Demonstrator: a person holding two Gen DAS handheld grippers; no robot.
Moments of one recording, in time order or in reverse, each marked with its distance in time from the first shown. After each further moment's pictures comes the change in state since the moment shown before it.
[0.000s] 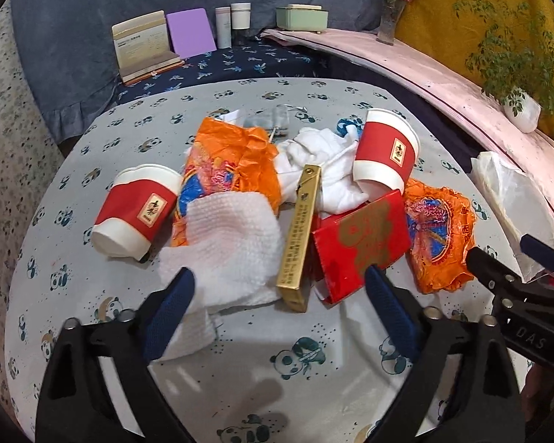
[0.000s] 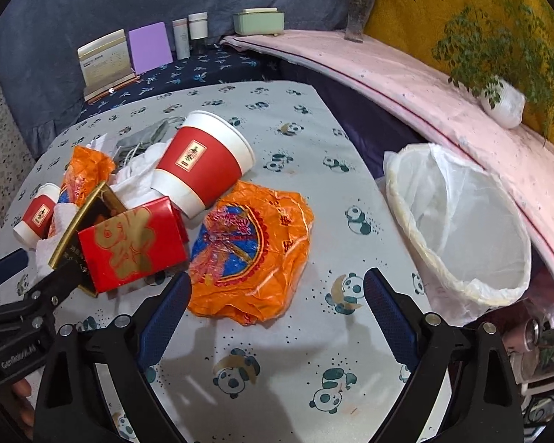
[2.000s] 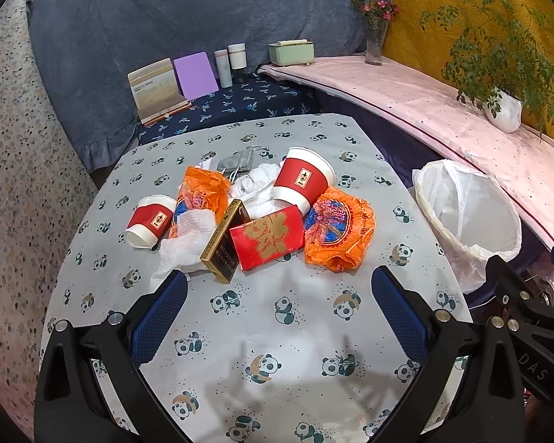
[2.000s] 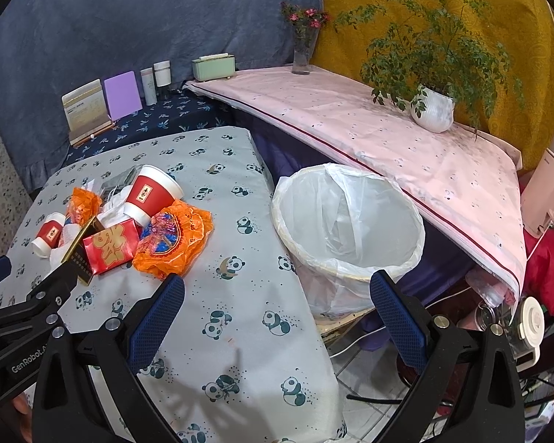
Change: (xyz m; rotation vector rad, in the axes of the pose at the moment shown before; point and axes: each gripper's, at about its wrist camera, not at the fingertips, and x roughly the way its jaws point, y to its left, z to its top) left arm -0.120 -0.110 -0.017 0.033 -0.101 0.120; right arm -0.126 -0.096 -0.029 0.079 -0.133 -0.082
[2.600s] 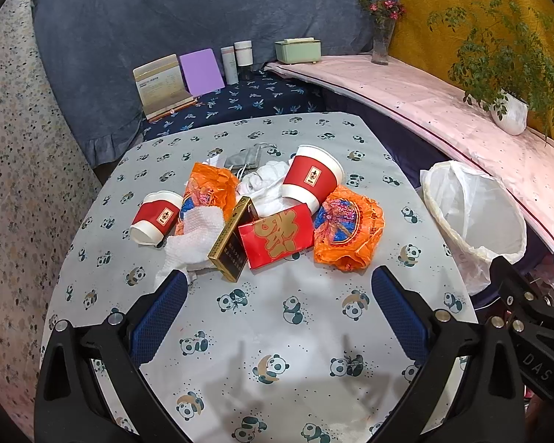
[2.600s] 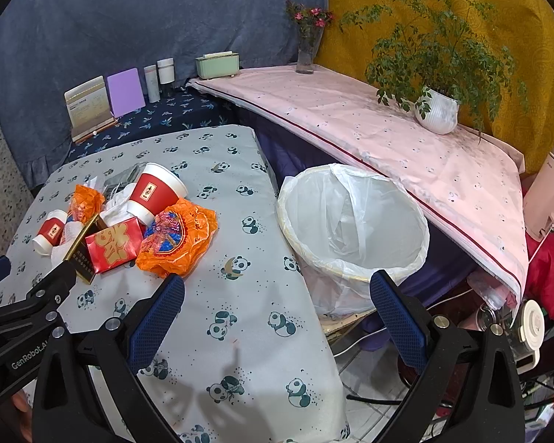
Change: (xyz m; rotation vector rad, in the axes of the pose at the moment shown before) left arm 0.004 0.008 -0.002 -0.016 0.005 0.012; right arm 0.003 0.007 0.002 -0.015 0.008 0.004
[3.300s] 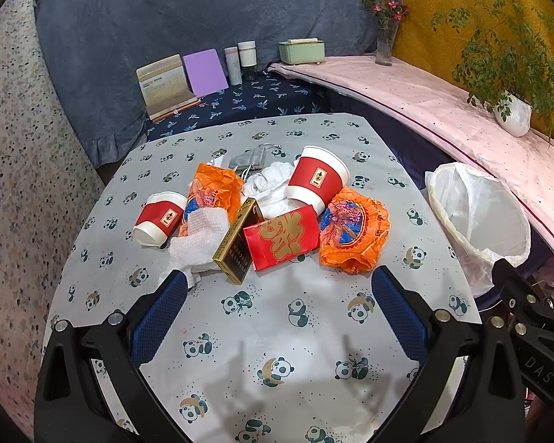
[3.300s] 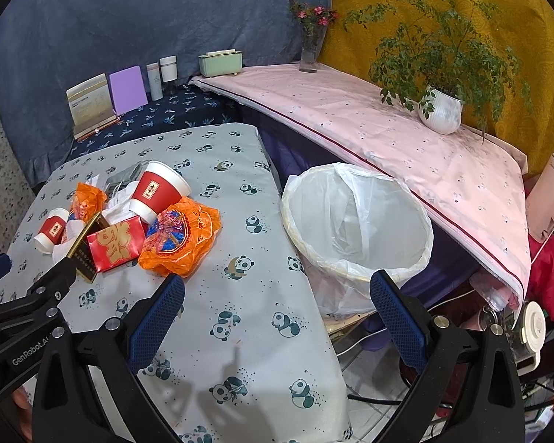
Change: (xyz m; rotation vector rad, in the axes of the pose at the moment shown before) left arm 0.005 0.006 0.003 -0.002 -0.002 0.011; right arm 0.002 0.002 0.002 -0.006 0.005 0.009
